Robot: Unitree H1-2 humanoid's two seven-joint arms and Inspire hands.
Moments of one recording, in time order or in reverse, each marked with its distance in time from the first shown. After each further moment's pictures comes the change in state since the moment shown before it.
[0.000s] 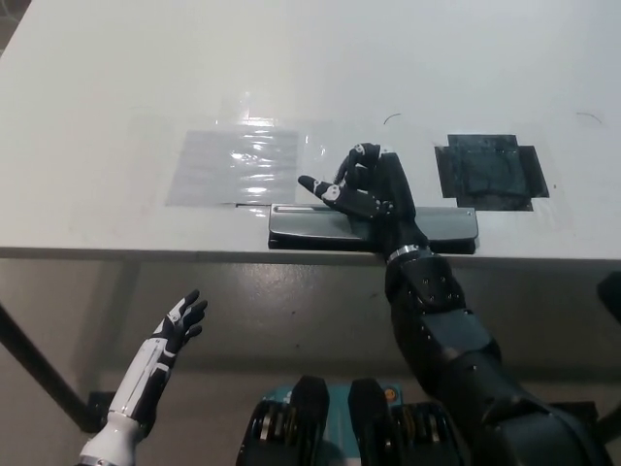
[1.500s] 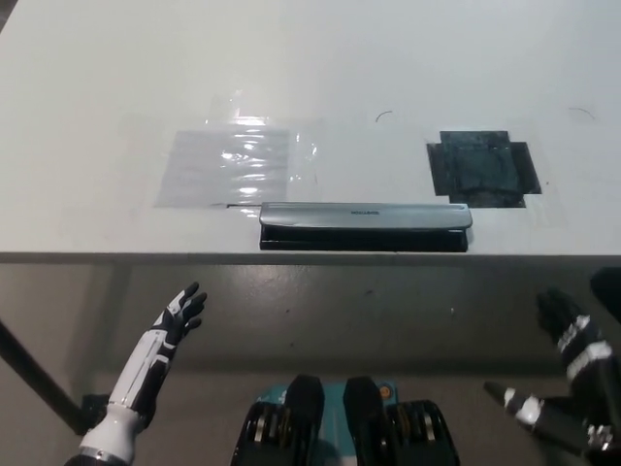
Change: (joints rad) left_arm -0.028 0.003 0.003 0.004 -0.001 0.006 0.000; right_arm 1.017 -0.260 0.104 -1.339 -0.027 0.313 0.077
